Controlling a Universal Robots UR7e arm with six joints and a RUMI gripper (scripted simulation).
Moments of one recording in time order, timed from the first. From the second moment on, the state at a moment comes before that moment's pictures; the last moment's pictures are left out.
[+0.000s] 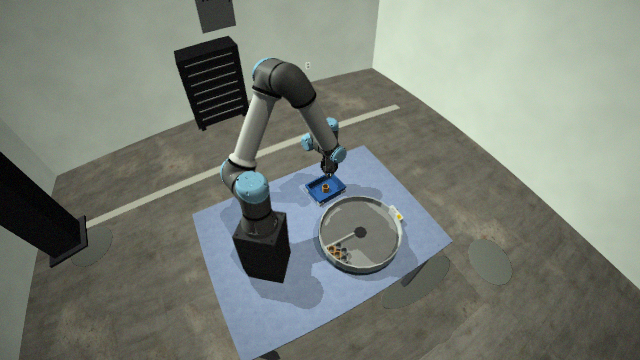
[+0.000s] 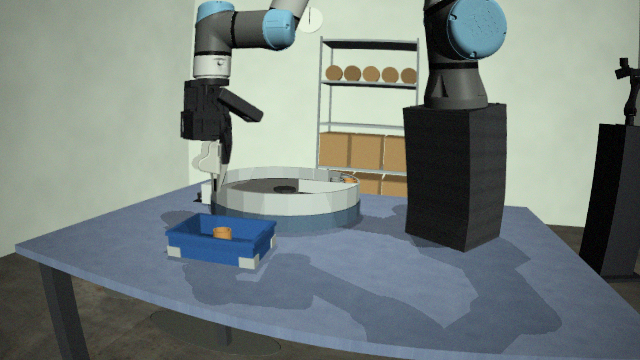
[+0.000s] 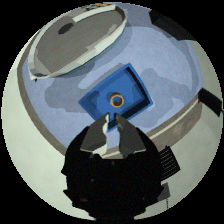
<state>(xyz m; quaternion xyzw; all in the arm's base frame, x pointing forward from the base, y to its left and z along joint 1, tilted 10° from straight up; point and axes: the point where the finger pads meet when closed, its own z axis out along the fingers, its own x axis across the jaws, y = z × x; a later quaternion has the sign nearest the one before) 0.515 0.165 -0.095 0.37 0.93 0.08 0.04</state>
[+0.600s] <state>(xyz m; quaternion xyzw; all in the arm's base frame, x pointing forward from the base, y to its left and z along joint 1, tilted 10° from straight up) 0.515 0.162 -0.096 0.38 0.92 0.08 0.04</state>
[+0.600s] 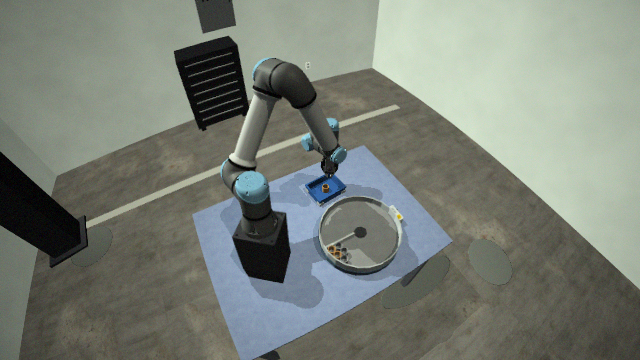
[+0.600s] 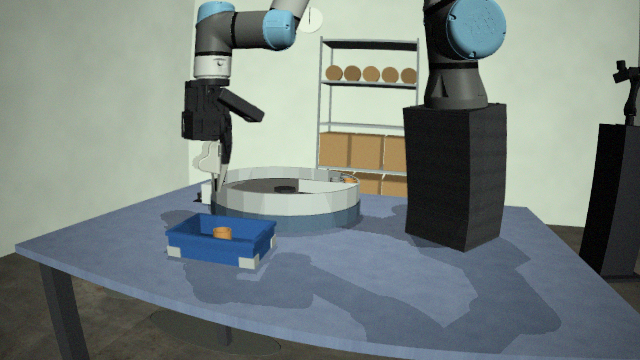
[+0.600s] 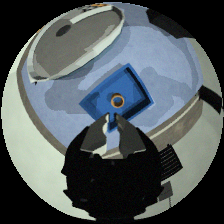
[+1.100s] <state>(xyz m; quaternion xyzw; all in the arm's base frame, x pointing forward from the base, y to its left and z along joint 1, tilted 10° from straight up) 0.514 0.152 -0.098 0.44 0.89 0.08 0.03</state>
